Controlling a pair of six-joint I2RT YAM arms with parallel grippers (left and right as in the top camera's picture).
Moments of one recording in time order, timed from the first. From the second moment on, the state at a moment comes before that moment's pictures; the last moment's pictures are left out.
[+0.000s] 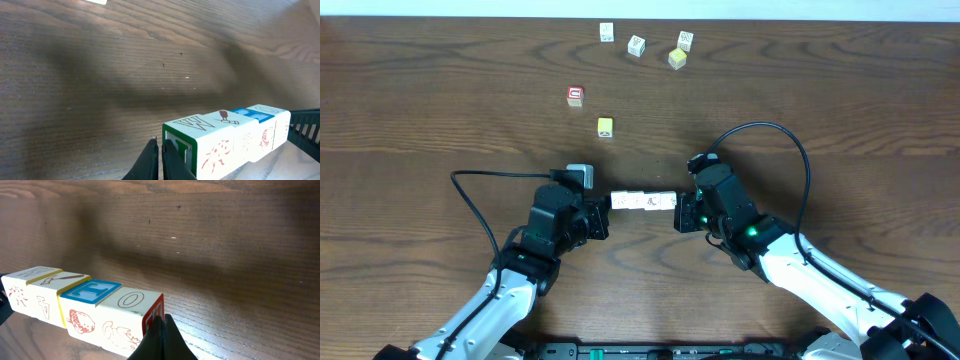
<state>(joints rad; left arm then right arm) -0.38 1.21 0.35 0.21 0.26 -0.50 0.62 1.42 0.66 -0.08 -0.09 0.57</state>
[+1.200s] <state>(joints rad) -0.38 1.18 0.35 0.17 0.26 -0.54 0.62 1.35 0.66 -0.06 -0.10 0.57</state>
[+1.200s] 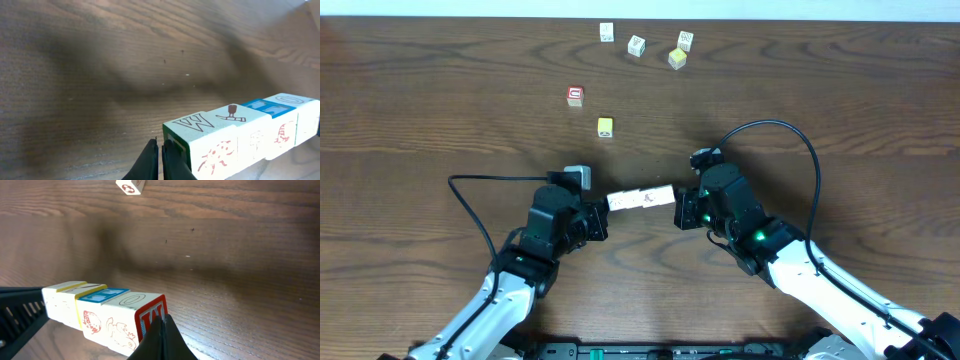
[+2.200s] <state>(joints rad) -0.38 1.14 0.36 0.17 0.26 -0.54 0.62 1.35 0.66 -0.07 -0.08 0.57</state>
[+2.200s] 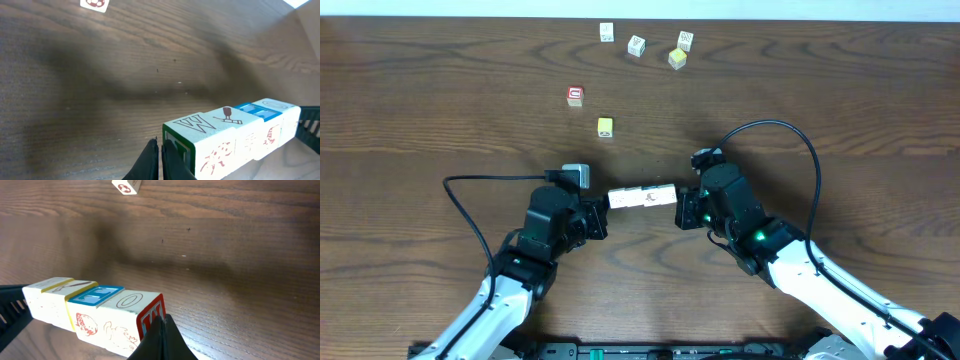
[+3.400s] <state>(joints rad) -0.38 1.12 0.41 0.17 0.26 -0.55 0.62 1.35 0.66 -0.08 -0.07 0.57</state>
